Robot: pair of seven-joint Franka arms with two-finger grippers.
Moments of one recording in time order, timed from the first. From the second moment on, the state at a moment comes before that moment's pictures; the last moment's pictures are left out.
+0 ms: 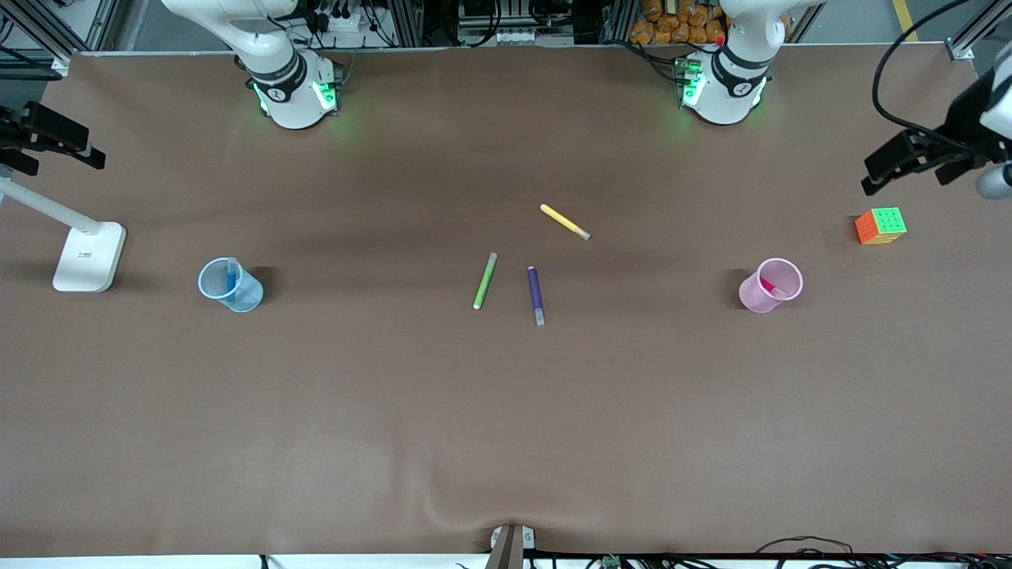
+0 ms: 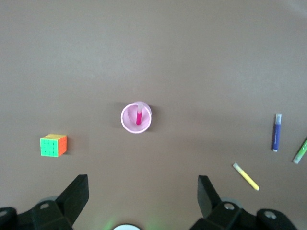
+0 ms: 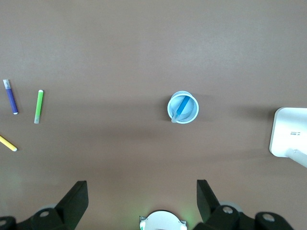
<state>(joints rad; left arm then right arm) 0.19 -0.04 -0.29 -1.50 0.03 1.47 -0.23 0.00 -0.03 -0.09 -1.46 0.11 1.33 -0.08</state>
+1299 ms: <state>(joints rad) 0.05 -0.15 -0.10 -1.65 0.03 1.52 -0.17 0.00 -0.03 -0.05 -1.46 0.06 1.34 -0.06</state>
